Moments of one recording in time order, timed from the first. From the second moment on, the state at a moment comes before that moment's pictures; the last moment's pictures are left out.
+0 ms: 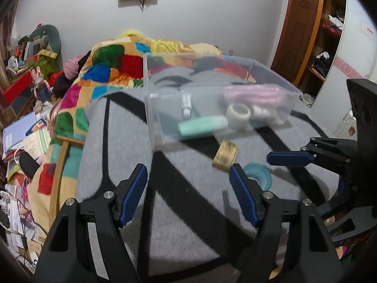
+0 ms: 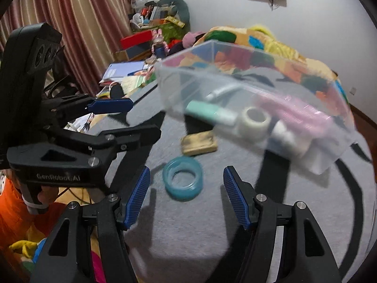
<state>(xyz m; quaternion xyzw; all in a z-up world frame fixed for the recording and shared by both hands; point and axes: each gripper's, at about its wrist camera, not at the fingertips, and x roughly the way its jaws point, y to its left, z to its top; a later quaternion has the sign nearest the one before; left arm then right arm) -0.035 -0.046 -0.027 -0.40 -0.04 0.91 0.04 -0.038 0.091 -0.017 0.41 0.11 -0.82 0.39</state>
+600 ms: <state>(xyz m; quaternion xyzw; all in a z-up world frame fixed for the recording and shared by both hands) -0.080 0.005 -0.047 -0.44 0.00 0.89 0.10 -0.049 0.132 -0.018 0.41 0.09 -0.84 0.34</state>
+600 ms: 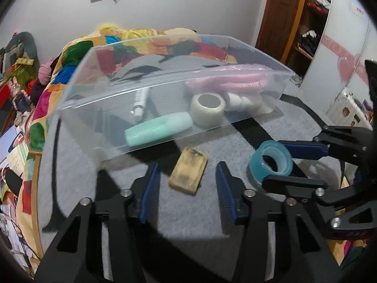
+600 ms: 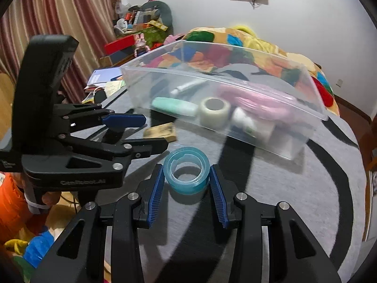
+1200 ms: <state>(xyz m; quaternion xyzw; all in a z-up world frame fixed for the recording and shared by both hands) -0.071 -0.003 -0.008 -0.39 -0.02 0.92 0.09 -0.066 0.152 0.020 0.36 0.05 -0.88 0.32</state>
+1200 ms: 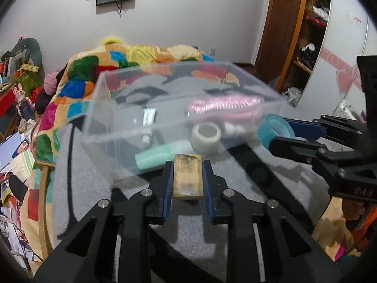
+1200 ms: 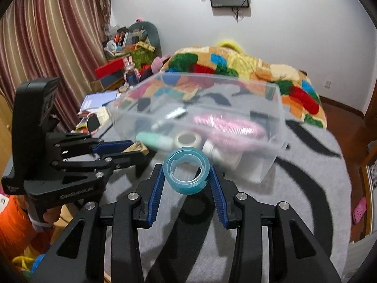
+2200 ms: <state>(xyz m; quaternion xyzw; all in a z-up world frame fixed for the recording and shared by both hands) -0.138 -0.027 0.012 -0.37 -0.06 0.92 0.07 -0.157 0.114 0.017 0.39 0.05 -0.88 0.28</state>
